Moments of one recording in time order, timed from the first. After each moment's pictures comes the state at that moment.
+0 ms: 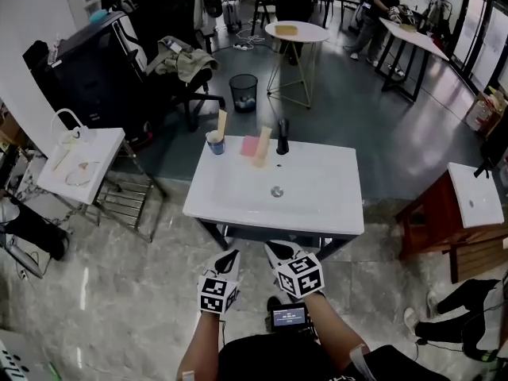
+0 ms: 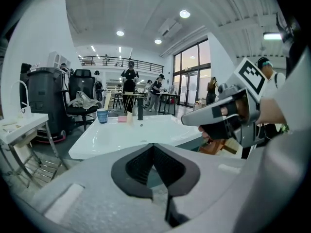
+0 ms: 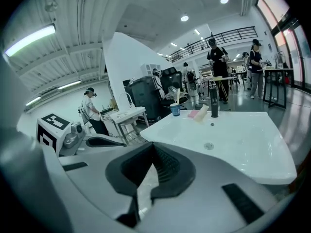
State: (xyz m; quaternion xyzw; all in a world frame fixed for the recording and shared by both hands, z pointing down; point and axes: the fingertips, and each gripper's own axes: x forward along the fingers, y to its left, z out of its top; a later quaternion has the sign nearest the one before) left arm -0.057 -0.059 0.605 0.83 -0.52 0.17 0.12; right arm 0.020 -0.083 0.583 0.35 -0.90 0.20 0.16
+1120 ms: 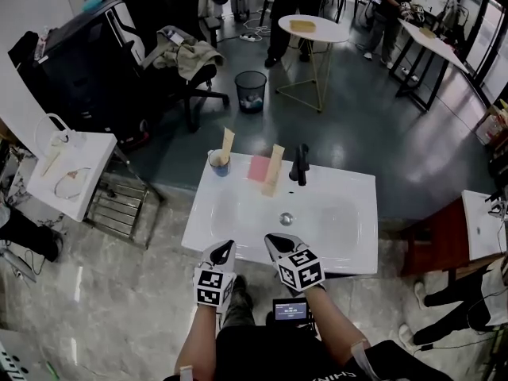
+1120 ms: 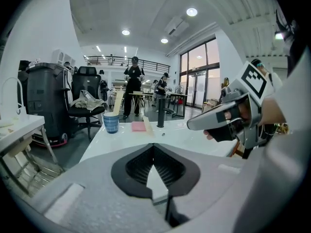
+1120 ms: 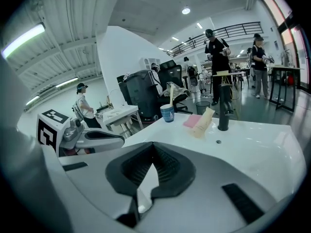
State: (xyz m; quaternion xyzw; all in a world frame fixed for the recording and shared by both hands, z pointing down) left arm -0.117 -0.239 0.607 0.81 -0.54 0.16 0.13; right arm -0.027 -0.263 0.597 0.33 -0.90 0.20 0.19
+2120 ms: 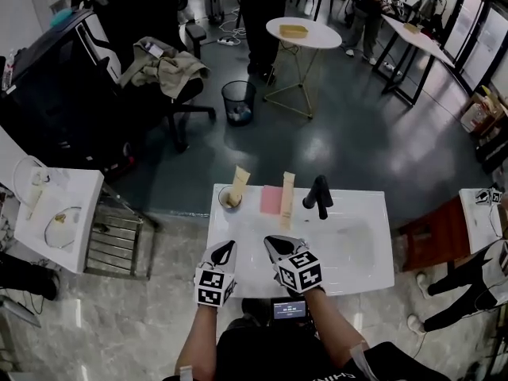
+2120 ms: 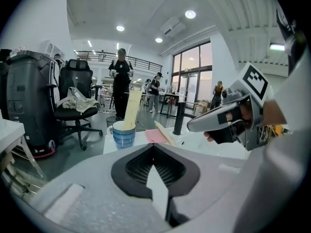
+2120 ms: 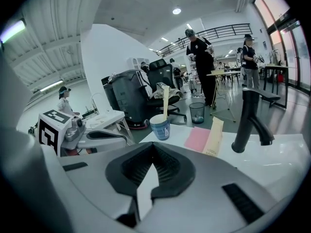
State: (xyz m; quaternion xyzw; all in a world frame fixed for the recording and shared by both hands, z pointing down) left arm -0.203 -0.381 0.609 0.85 -0.48 0.17 0.13; right arm -0.115 -0.389 0.596 0.39 -0.87 0.23 0.19
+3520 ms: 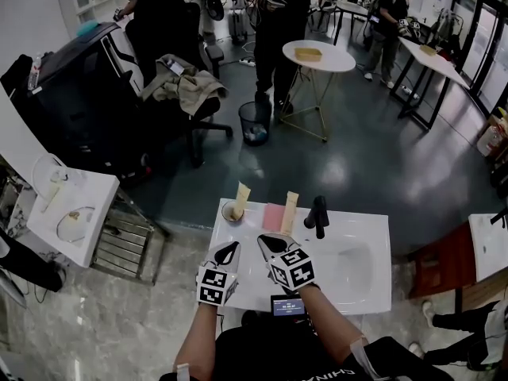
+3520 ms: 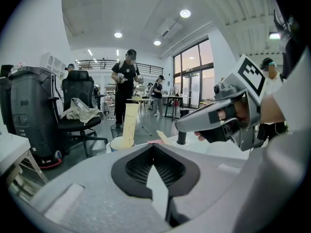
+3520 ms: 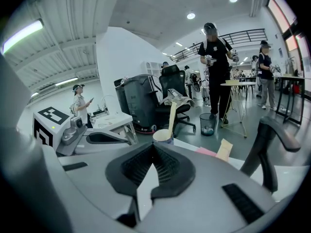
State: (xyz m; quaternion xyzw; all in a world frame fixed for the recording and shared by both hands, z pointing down) left arm -0.180 -0.403 0.574 0.84 -0.51 0.17 0.09; right arm -0.122 -0.423 0.559 0.34 -0.91 0.17 0.18
